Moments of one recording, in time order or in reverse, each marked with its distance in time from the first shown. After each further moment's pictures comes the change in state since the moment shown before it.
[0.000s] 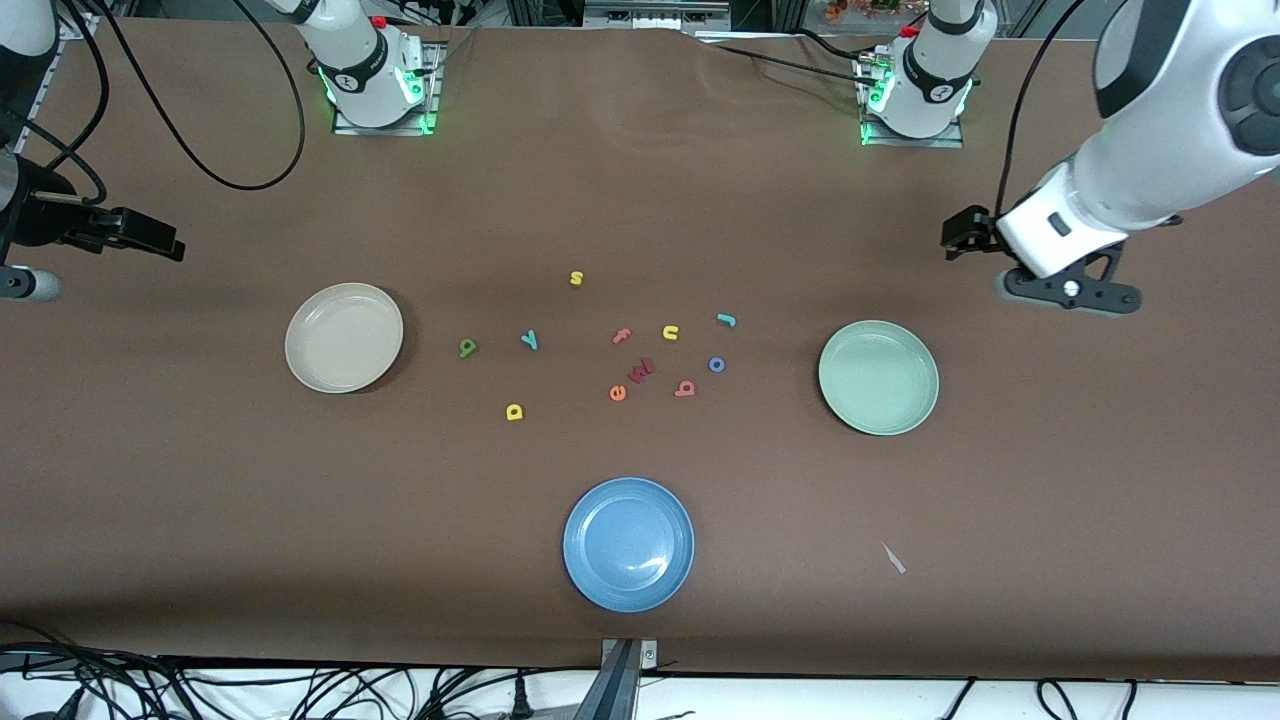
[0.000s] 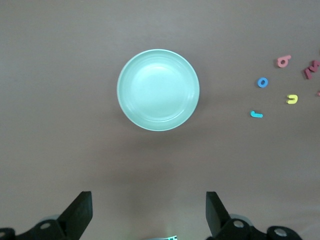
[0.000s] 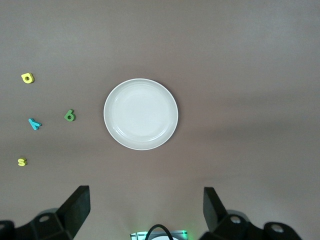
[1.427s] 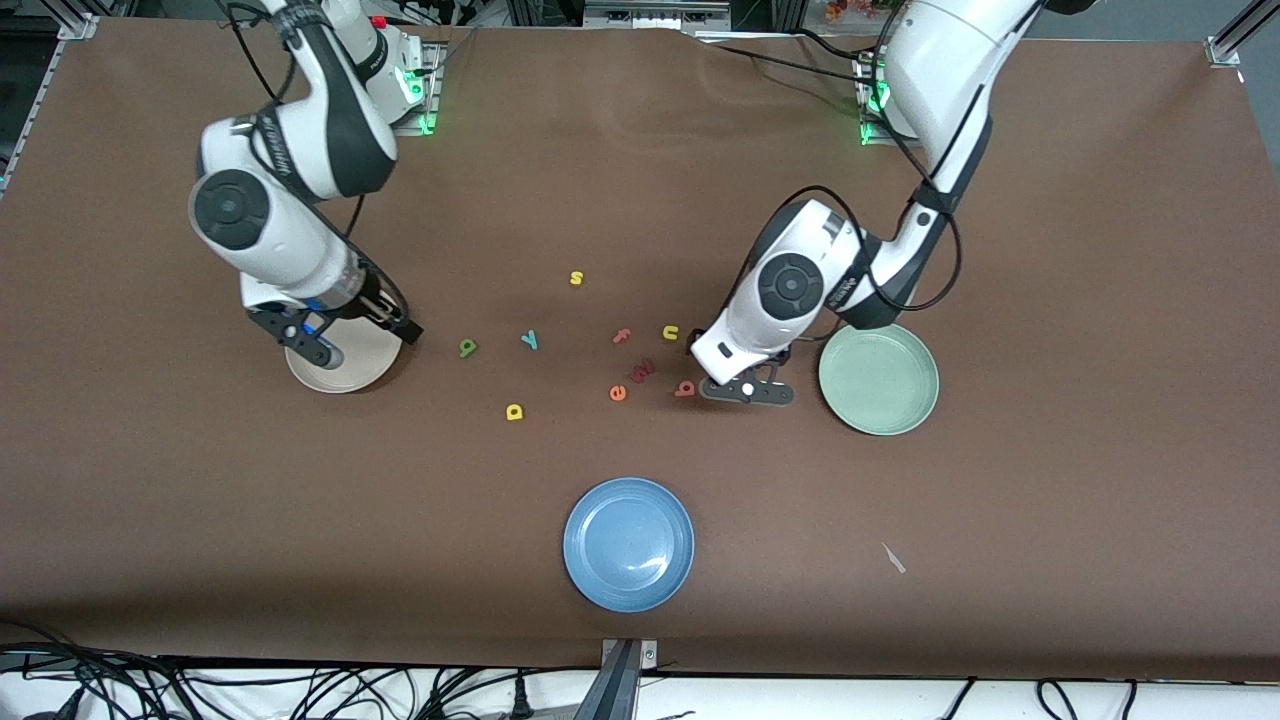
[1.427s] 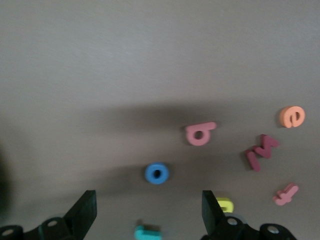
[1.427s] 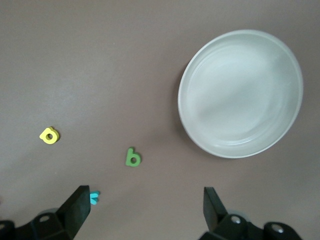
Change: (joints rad) left arm -0.360 0.549 -0.019 0.006 -0.001 0.695 -0.451; right arm 0.185 0.125 0.192 -0.429 0.014 0.645 0.910
